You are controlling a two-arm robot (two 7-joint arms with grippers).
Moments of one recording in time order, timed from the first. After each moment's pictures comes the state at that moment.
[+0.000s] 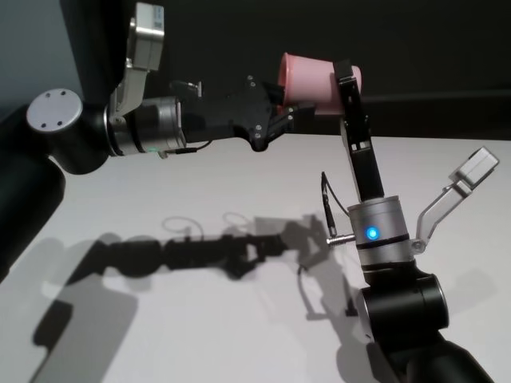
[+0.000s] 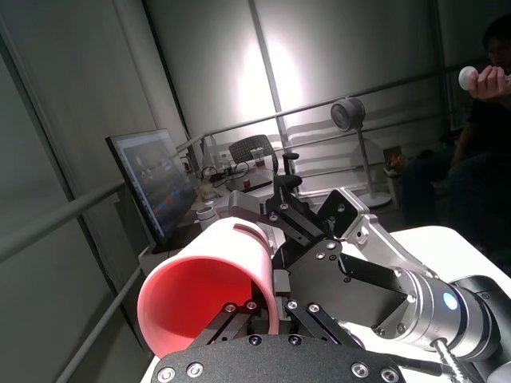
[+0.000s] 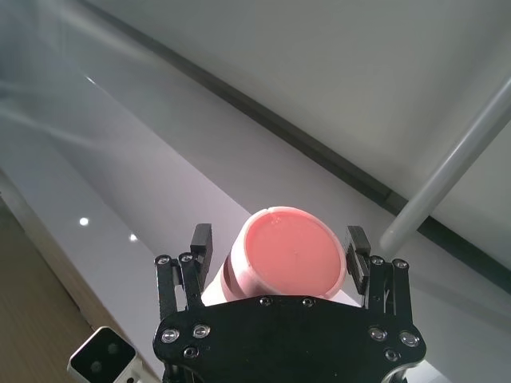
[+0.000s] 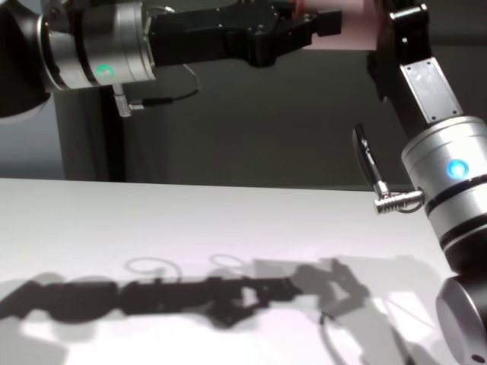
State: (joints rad) left arm -0.86 0.31 0.69 -0.91 -0.66 -0.27 -1.22; right arm 0.25 -0.01 -0.34 -1.30 1.37 -0.25 0.67
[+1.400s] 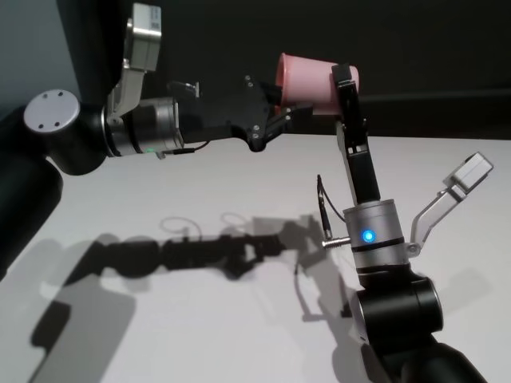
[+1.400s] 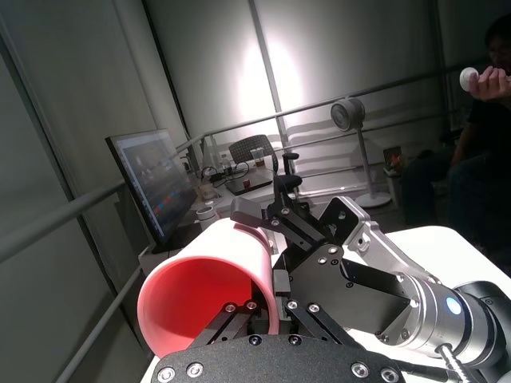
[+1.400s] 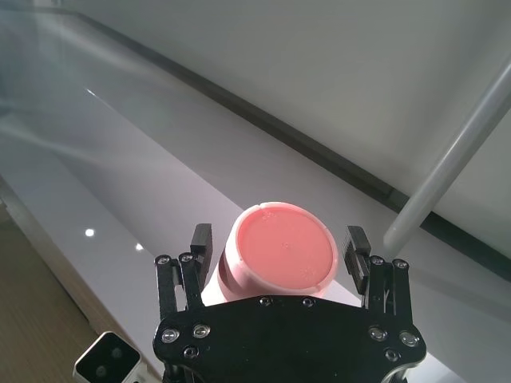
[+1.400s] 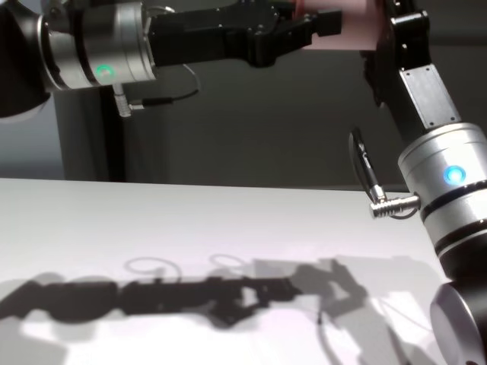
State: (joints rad) left arm -0.86 0.31 0.69 -0.91 -0.66 -0.27 -1.22; right arm 0.25 -0.02 -0.35 -1.29 1.41 -0.25 0.69
